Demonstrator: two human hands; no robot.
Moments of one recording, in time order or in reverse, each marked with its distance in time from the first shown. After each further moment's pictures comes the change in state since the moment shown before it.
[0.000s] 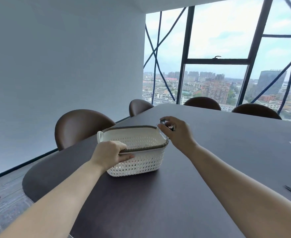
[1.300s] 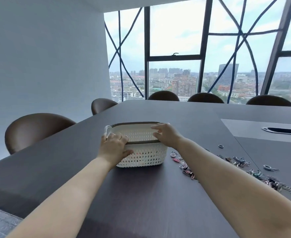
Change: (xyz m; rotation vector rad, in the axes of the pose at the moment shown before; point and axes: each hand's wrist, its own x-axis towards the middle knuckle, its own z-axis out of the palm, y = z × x) left_hand 0.028 0.205 -0.003 0.055 -0.321 -0.090; right_hand -0.088 0.071 -0.148 -0.424 -0.216 0.173
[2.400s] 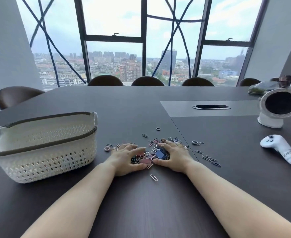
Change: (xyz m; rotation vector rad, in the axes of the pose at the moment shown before) left_hand 0.057 0.214 0.092 -0.410 -0.412 0.448; right_hand -0.149 0.199 -0.048 -0.328 -0.045 0.500
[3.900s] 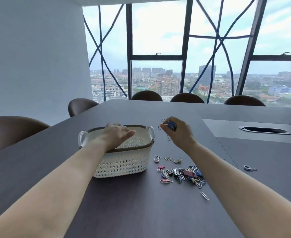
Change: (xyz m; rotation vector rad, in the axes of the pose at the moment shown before) left_hand -0.105 -0.101 -0.158 0.045 0.289 -0.272; right_hand 0.032 -0.182 -0.066 0.592 0.414 -0.387
